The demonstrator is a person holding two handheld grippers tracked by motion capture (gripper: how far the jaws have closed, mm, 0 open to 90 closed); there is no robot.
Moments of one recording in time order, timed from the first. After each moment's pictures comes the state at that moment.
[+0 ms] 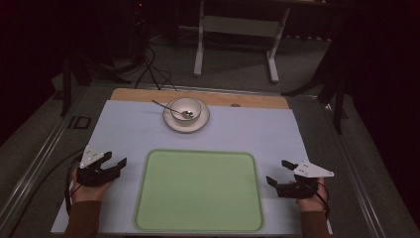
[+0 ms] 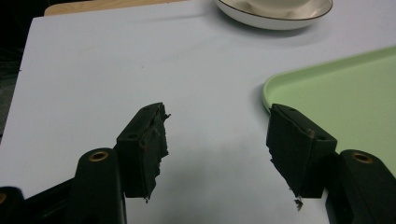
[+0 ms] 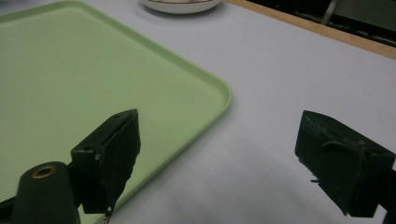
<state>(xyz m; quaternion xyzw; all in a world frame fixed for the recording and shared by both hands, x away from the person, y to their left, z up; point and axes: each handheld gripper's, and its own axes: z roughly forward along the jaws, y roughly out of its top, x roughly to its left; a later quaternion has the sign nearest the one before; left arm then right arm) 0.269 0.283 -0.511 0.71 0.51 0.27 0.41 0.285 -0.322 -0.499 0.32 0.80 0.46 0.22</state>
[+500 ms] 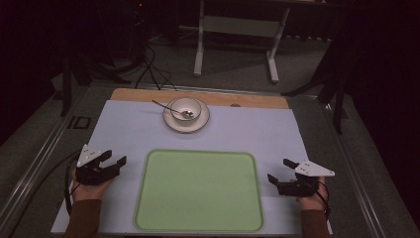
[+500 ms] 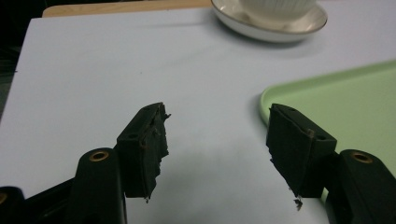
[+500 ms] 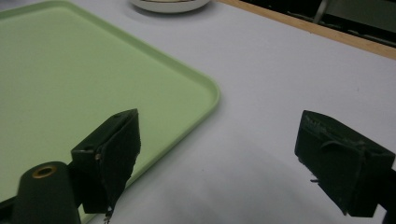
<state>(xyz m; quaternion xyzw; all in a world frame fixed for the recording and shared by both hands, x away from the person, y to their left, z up) 0.272 0.287 -0.508 0.68 0.52 0.25 0.44 0.290 -0.327 -0.503 0.33 0.79 0.46 0.22</state>
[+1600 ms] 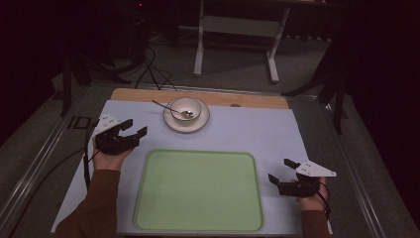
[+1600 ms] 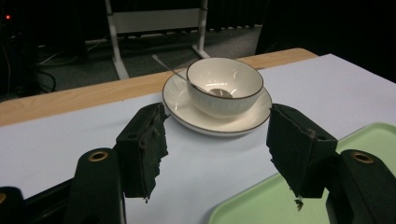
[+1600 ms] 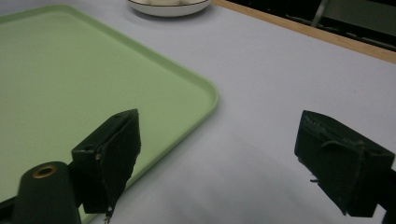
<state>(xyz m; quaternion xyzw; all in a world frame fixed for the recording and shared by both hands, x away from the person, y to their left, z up) 0.333 0.234 -0.436 0.70 0.45 0.27 0.49 0.289 -0.328 -0.502 0.33 0.79 0.47 0.23</state>
